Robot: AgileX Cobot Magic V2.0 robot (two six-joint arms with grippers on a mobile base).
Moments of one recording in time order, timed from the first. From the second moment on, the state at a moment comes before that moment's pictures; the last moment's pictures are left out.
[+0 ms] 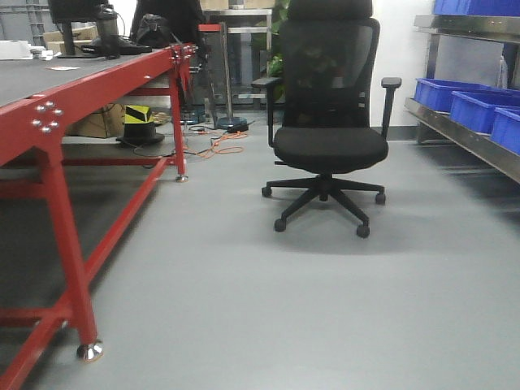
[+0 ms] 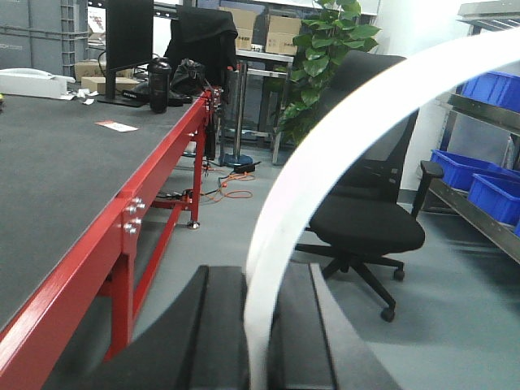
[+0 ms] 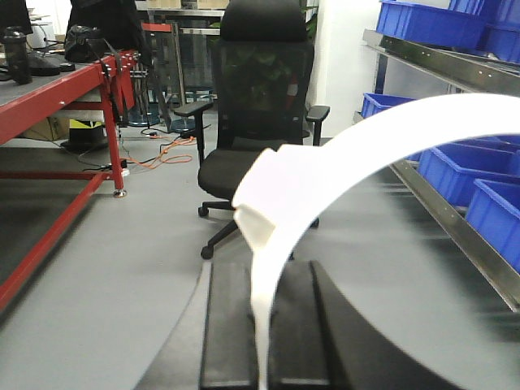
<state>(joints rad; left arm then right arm) 0.01 0.51 -0.57 -0.07 0.13 -0.03 -0.27 0.41 -0.63 0.08 0.40 -0.04</state>
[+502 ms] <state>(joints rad) 0.01 0.51 -0.57 -0.07 0.13 -0.03 -0.27 0.41 -0.63 0.08 0.40 -0.04</state>
